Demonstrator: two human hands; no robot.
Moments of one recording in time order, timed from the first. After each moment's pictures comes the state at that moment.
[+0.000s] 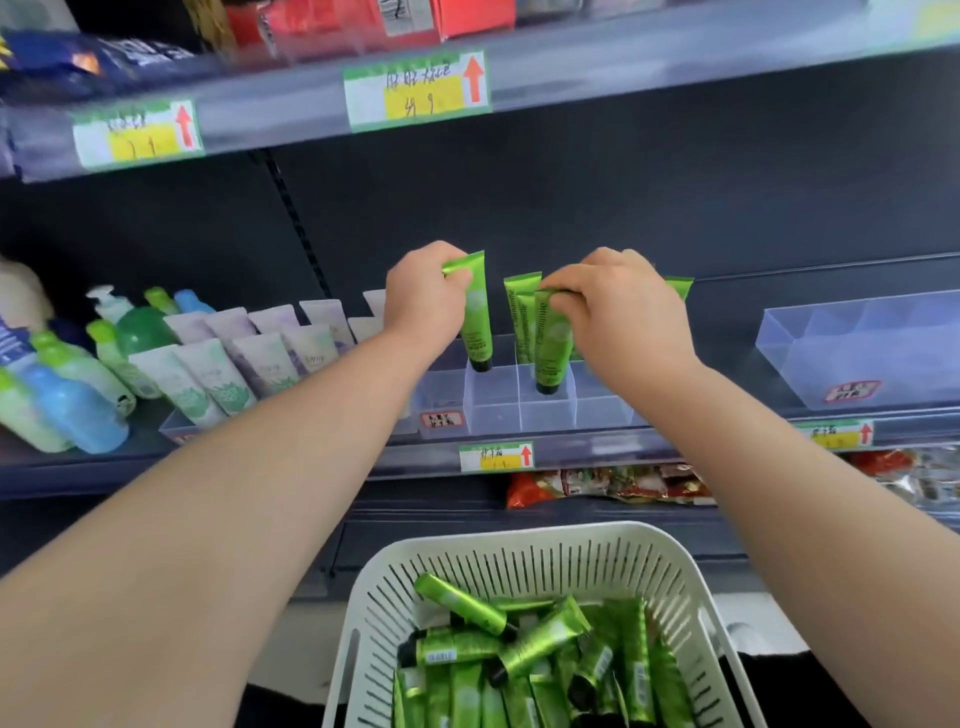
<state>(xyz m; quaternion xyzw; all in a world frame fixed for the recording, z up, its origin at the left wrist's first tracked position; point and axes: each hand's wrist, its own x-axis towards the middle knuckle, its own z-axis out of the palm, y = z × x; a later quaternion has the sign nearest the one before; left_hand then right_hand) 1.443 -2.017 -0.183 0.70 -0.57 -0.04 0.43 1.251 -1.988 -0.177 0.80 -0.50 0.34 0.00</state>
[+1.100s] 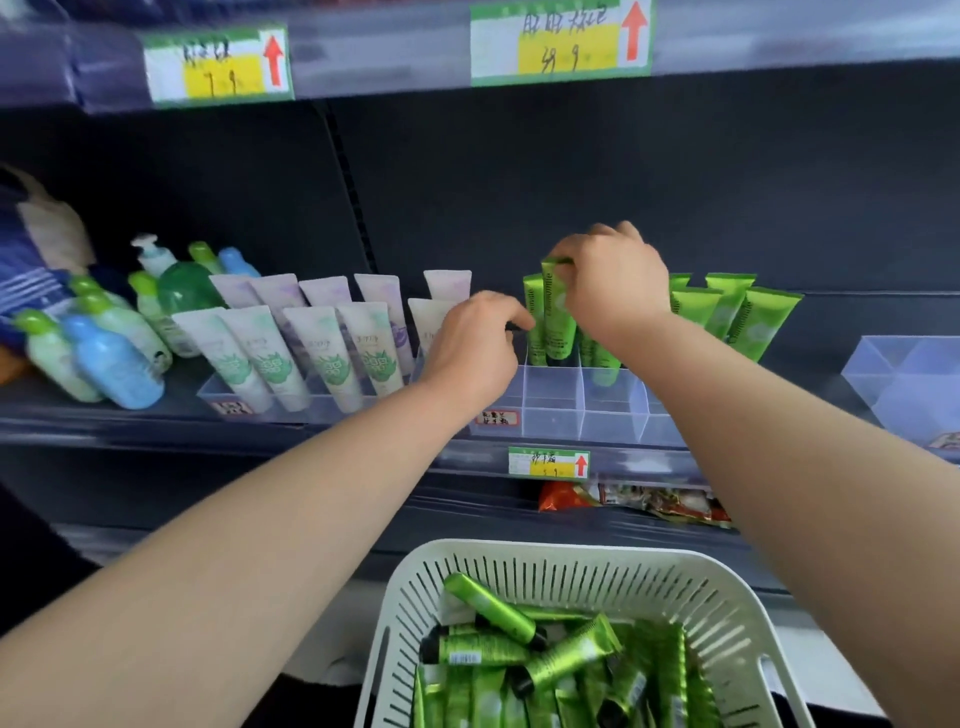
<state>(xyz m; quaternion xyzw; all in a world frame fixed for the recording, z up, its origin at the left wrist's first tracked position) 1.472 -1.989 -0.224 0.68 -0.66 -0.02 0.33 1.338 -2.062 -0.187 0.82 -0.50 0.26 0.05</state>
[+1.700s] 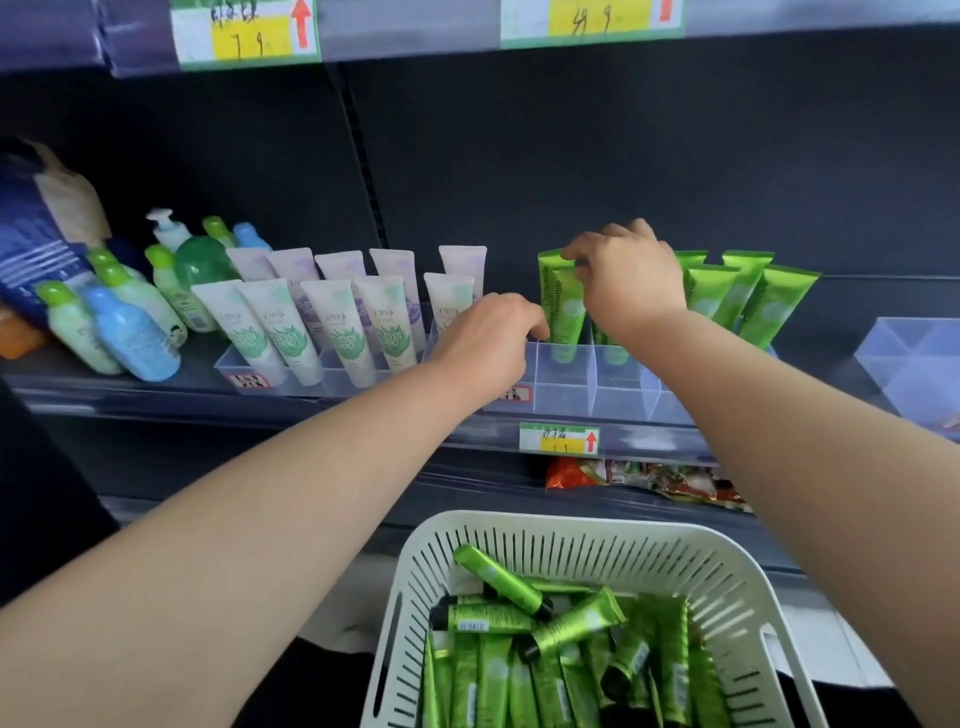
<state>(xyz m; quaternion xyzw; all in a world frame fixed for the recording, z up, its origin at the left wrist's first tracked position) 1.478 -1.973 -0.227 0.65 -0.73 0.00 0.20 1.336 -2.062 -0.209 0.83 -0.50 0.23 0.06</state>
